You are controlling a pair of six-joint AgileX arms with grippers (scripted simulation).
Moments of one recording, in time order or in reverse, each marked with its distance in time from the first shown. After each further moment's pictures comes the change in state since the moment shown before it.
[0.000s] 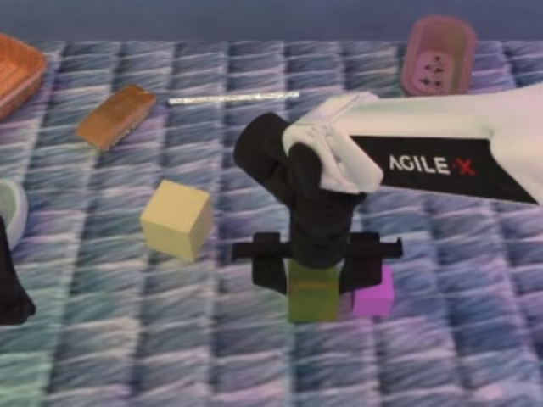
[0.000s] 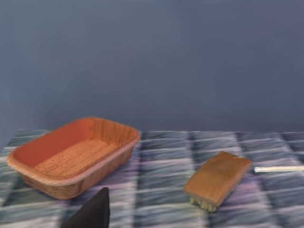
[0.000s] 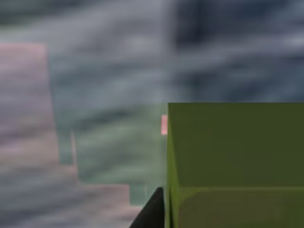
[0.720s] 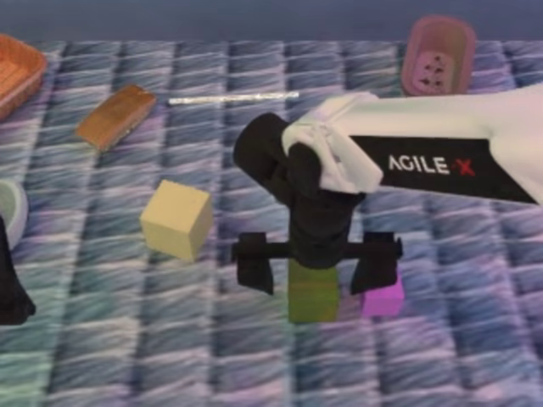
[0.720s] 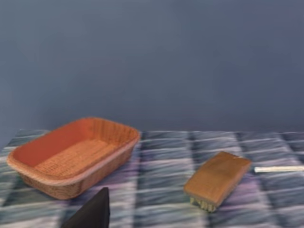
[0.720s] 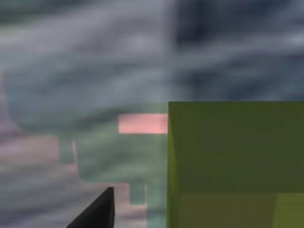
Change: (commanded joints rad) left arm 0.000 0.000 0.000 0.000 0.000 0.000; right arm -0.002 -0.002 0.003 -0.004 0.000 0.001
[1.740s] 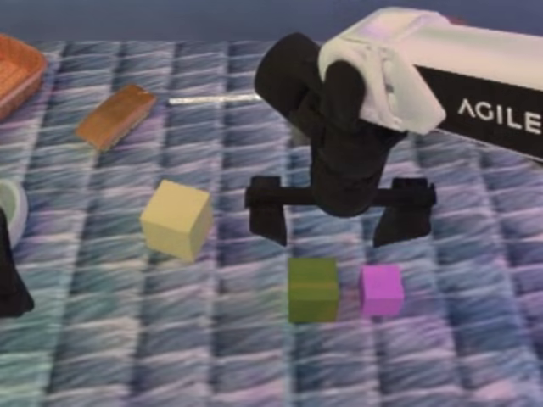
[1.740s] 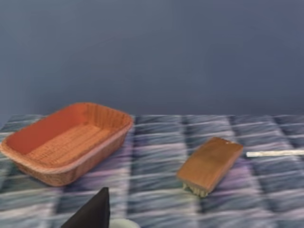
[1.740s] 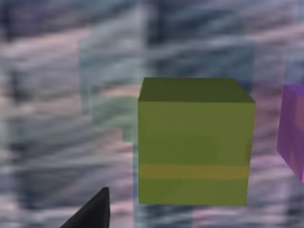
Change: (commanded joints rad) left arm -0.020 0.094 0.092 -0.065 -0.001 -0.001; right arm -0.036 -0.173 0.079 -0.176 0.020 -0.039
